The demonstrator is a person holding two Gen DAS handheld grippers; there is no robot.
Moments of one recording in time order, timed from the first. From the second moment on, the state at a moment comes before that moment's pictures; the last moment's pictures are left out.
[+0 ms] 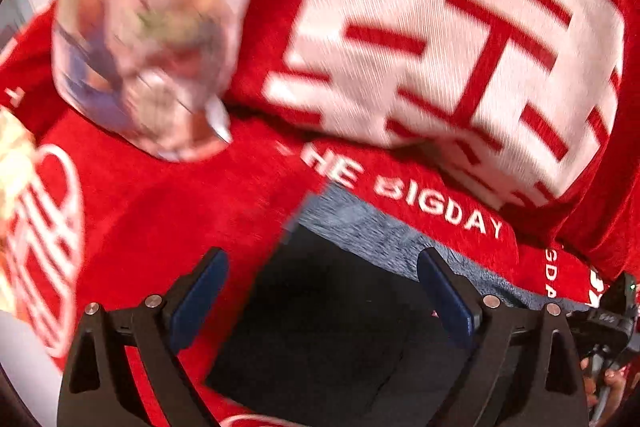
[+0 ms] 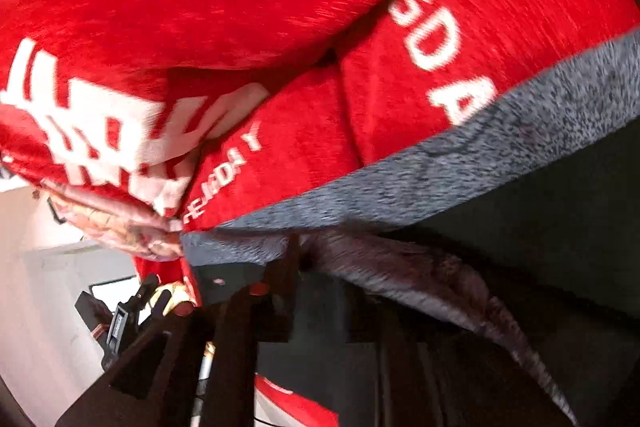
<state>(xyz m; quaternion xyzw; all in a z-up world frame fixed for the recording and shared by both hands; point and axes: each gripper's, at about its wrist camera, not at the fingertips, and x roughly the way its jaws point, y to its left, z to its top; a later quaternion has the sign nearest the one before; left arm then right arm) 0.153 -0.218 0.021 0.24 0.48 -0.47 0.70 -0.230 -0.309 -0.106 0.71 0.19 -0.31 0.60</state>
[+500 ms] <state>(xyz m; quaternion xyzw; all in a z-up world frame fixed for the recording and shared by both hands) -0.077 -0.165 -0.023 0.40 0.52 -0.60 0.46 -0.395 -0.139 -0.035 0.69 0.18 -0.43 0.55</state>
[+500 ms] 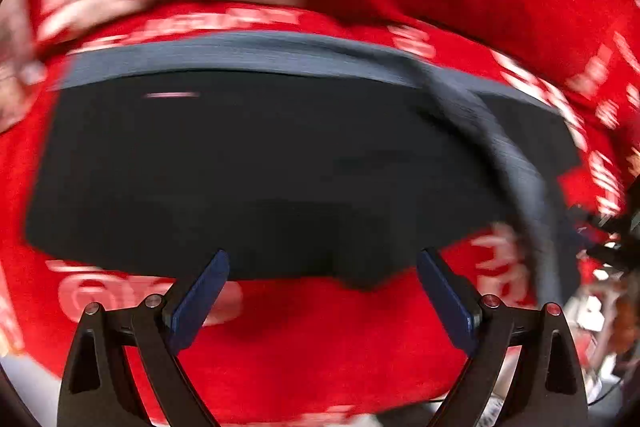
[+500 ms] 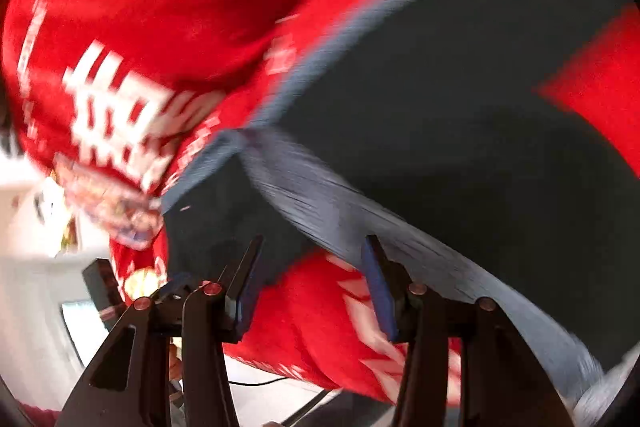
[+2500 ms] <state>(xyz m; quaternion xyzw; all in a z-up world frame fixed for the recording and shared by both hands) -0.286 -0.284 -0.058 0.49 0.46 -0.59 0.45 -0.679 -0.237 -0.005 0.63 0.13 -0.57 0.51</state>
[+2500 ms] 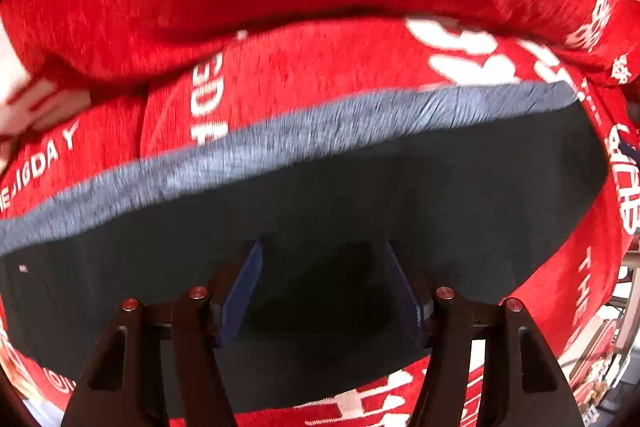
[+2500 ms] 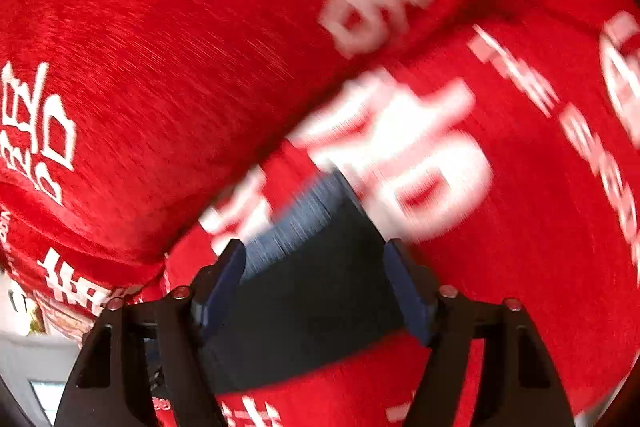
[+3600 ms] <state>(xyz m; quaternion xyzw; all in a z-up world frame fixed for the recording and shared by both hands) -0.259 -0.341 -0.079 0.45 0.47 -0.51 0.56 -0.556 -0.311 -0.066 0.56 0.28 -0.50 0.59</state>
